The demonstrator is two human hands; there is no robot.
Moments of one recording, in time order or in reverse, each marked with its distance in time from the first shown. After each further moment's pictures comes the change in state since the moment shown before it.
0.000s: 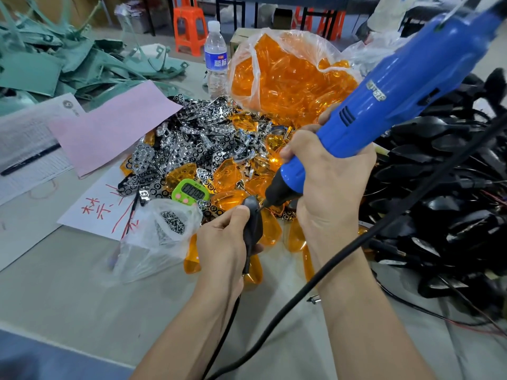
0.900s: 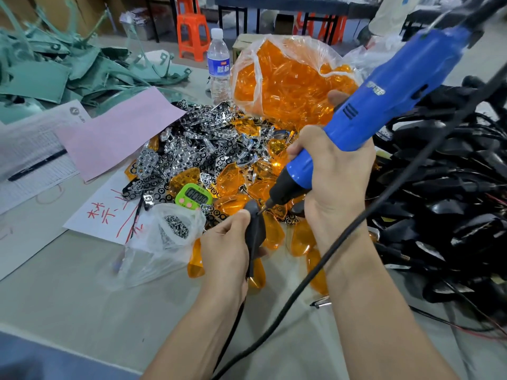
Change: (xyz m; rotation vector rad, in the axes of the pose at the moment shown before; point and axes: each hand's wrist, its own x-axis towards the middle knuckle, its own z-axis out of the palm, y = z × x) left_hand -0.003 0.002 0.001 -0.032 -0.012 -0.032; right_hand 0.017 0.008 -0.001 -0.022 0.062 0.063
